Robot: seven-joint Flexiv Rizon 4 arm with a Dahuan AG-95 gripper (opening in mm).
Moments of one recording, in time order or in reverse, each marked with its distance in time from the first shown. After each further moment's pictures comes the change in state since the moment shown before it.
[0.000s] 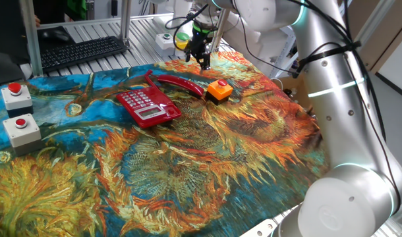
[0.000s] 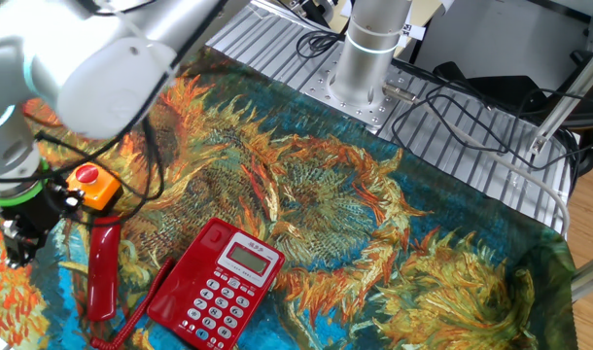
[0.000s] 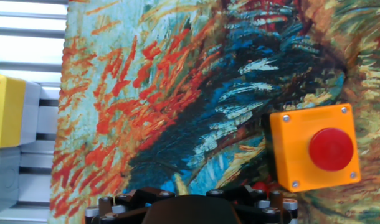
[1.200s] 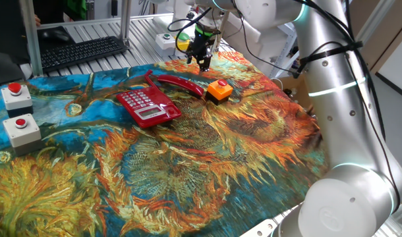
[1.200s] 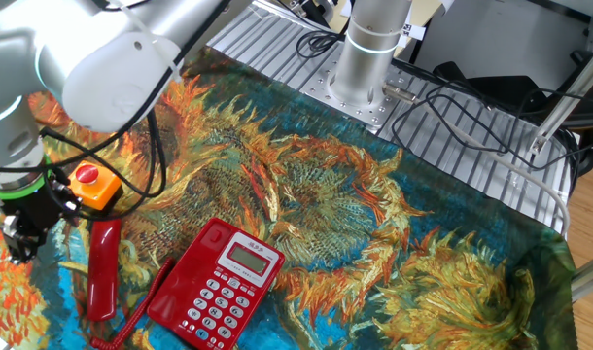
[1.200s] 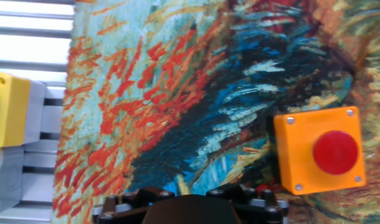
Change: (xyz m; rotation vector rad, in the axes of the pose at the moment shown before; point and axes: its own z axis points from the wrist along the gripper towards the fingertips) arm -0.004 0.010 0.004 -0.083 0.022 0.027
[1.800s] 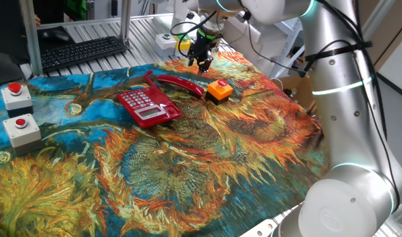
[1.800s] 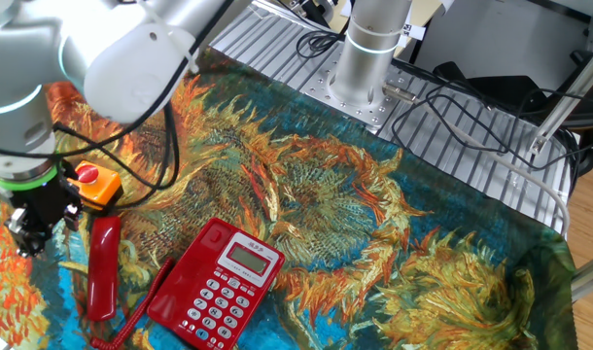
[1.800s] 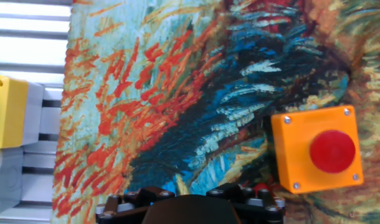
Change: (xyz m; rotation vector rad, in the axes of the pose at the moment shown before) arm 0.002 -0.001 0.000 -0.005 -0.032 0.037
